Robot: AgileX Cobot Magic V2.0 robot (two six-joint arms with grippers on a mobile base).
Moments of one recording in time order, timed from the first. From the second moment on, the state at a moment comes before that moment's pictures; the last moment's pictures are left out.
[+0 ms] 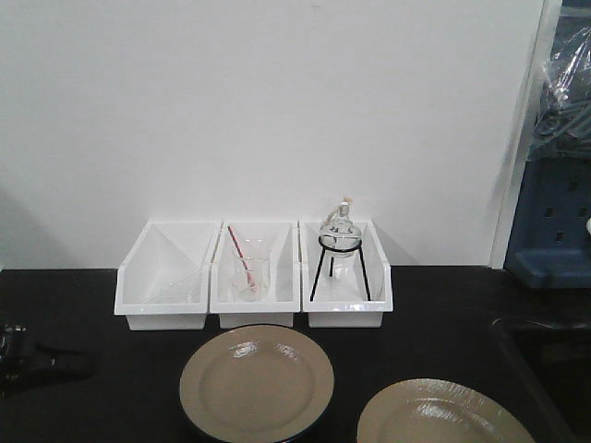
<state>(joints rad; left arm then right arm) 0.25 1.53 -1.02 -1.23 1.18 1.08 -0.48 1.55 -1.05 1.07 1.13 -0.68</state>
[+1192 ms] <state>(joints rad) 0.25 1.17 -0.68 -1.23 1.02 1.14 -0.51 1.97 -1.05 1.03 1.05 -0.74</state>
